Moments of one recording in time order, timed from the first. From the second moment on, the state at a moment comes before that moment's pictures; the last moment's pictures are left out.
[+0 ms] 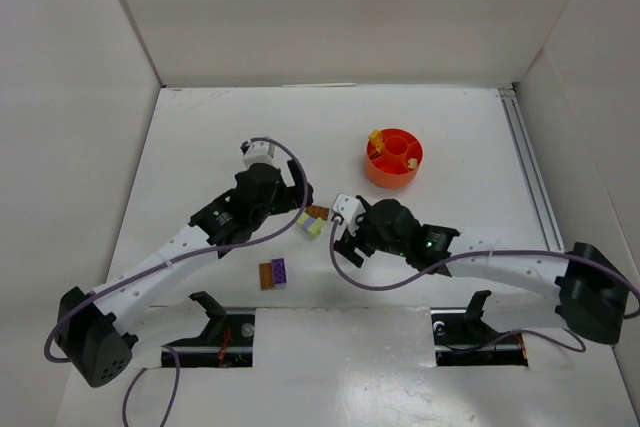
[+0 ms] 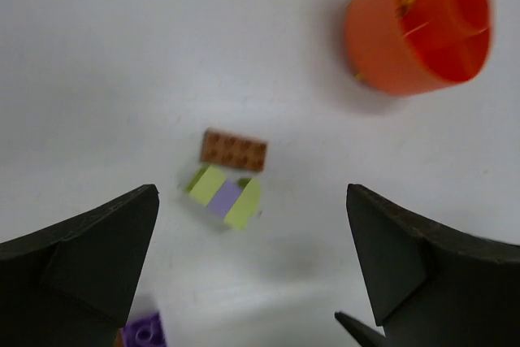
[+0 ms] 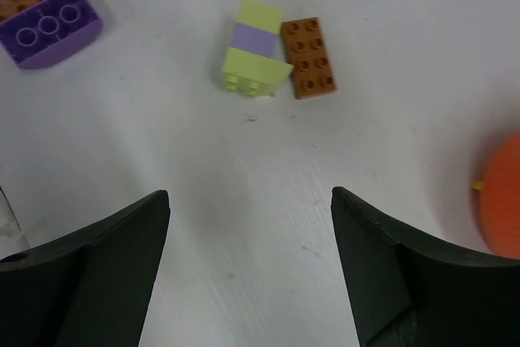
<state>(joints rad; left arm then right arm) -0.72 1.05 0.88 -0.32 -0.31 -0.66 0.96 1.15 0.66 -0.04 0.02 -0.20</state>
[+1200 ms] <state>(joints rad) -0.72 0.82 0.64 -0.50 -0.36 -0.96 1.02 1.77 0.77 0.47 0.08 -0.02</state>
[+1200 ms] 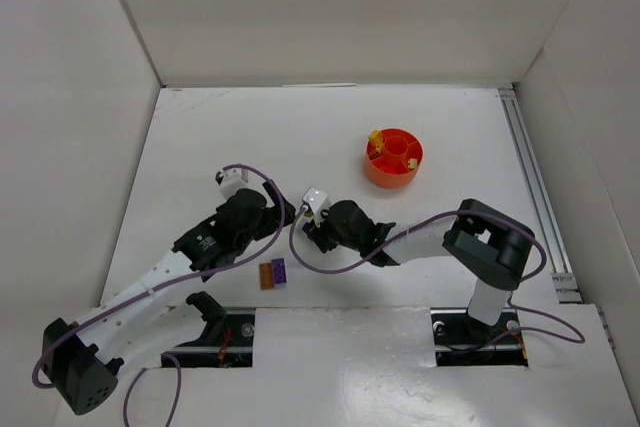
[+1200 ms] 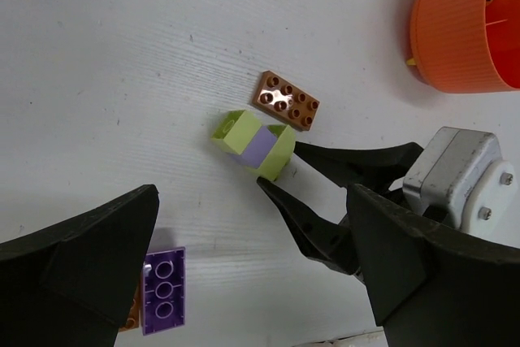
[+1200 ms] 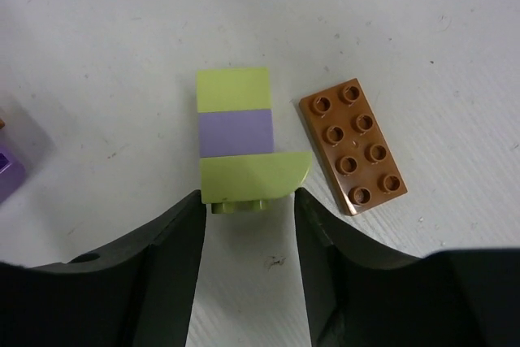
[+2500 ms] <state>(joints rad) -0.72 0.78 0.60 -0.51 -0.29 -0.96 1.02 1.70 0.75 0.50 0.00 -0.14</state>
